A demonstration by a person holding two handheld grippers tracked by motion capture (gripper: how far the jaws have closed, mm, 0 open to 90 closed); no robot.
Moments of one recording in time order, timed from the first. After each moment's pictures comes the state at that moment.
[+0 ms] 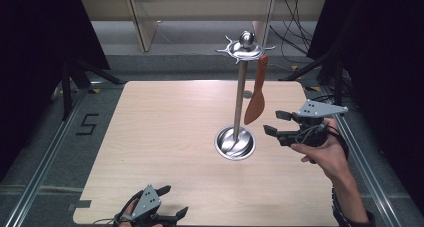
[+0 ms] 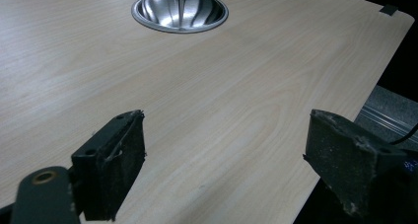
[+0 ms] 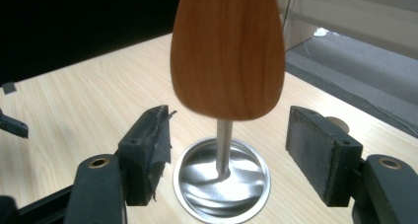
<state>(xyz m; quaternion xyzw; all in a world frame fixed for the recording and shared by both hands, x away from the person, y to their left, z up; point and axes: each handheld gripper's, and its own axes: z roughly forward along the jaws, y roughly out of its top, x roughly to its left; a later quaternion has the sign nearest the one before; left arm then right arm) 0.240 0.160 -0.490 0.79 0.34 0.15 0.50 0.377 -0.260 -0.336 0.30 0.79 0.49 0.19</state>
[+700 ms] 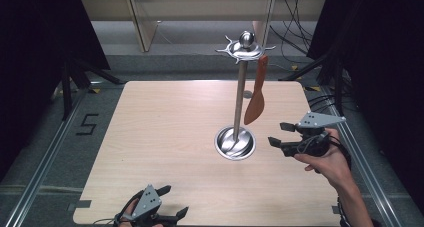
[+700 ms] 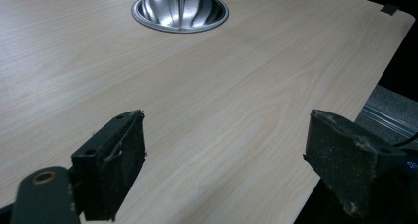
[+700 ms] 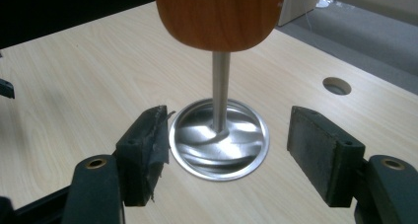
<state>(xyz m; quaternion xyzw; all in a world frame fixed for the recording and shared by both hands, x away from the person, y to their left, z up) 0.239 0.160 -0.491 0.79 0.34 0.15 0.49 0.371 -0.273 -0.366 0.32 0.81 0.46 0.18</state>
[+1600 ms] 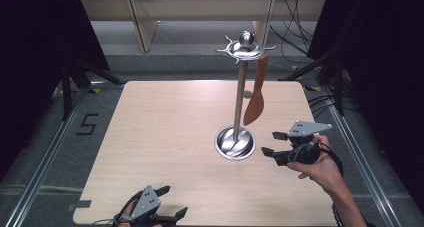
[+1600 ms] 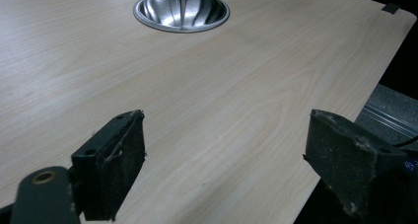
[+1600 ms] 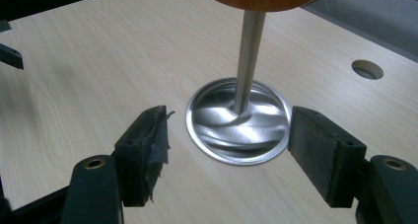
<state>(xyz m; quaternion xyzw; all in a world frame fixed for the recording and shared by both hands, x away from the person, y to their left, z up) 0.239 0.161 -0.491 0.79 0.34 0.15 0.49 0.363 -0.258 -0.384 0.30 0.83 0.44 0.16</state>
